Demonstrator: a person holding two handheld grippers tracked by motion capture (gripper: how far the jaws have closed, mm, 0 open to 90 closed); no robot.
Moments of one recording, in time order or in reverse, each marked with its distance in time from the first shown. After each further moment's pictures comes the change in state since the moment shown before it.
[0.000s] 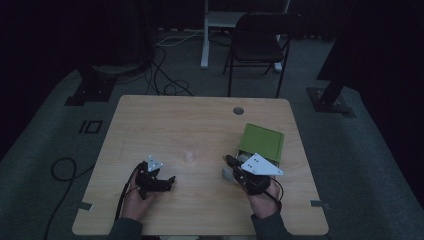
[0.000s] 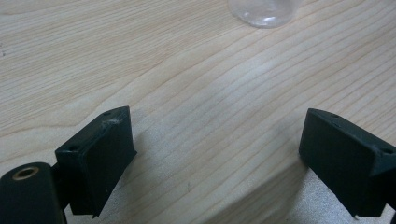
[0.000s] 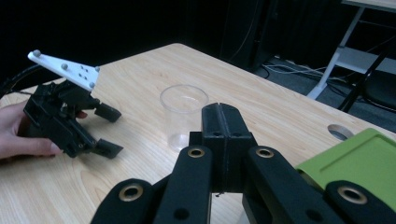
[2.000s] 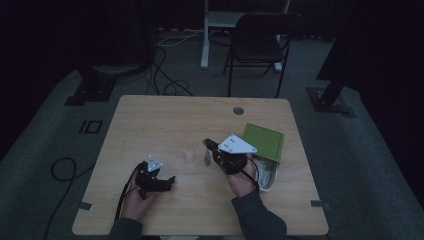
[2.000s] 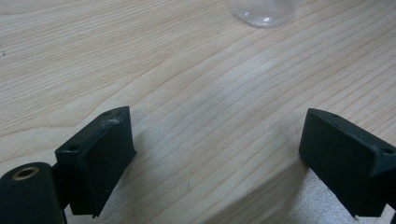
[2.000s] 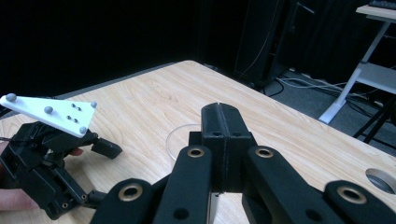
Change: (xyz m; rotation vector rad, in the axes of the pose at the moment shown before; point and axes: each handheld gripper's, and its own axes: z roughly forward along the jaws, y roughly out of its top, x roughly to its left) left arm 0.000 0.000 0.000 0.000 0.000 0.001; right arm 0.005 0.029 0.067 -0.032 0.055 -0.024
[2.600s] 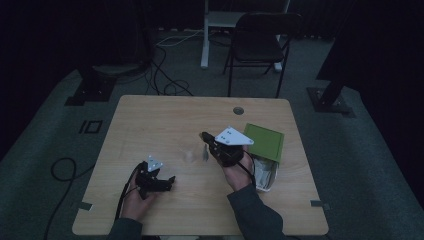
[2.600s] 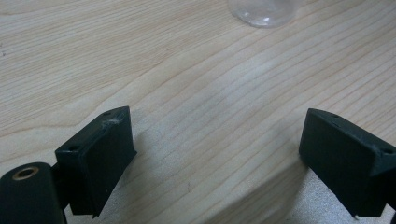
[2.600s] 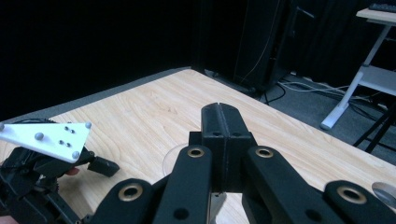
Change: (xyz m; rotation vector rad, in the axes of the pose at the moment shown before) left arm 0.000 0.000 0.000 0.001 -0.001 -0.001; right arm -0.005 0.015 0.014 -0.019 0.006 0.016
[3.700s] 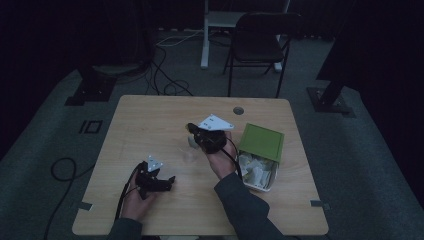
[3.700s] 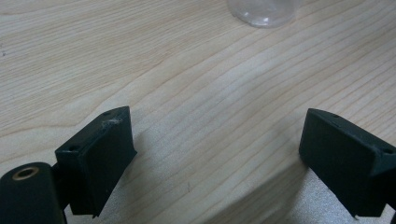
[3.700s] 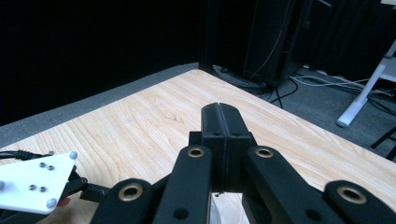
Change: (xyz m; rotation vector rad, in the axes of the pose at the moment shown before) left arm 0.000 0.000 0.000 -0.002 0.000 0.000; right arm 0.002 0.012 0.058 0.035 0.034 0.027
